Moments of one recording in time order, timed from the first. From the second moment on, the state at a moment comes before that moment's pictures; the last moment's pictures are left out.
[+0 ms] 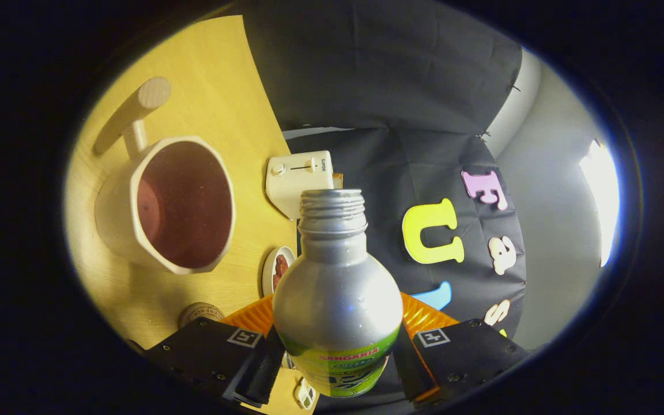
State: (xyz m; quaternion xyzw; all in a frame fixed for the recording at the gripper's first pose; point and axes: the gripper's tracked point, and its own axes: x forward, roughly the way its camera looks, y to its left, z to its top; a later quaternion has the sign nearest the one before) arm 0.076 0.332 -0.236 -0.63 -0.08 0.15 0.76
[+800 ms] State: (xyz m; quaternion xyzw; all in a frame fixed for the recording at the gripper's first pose) arm 0.080 0.312 -0.224 -0.34 0.00 0.18 0.92
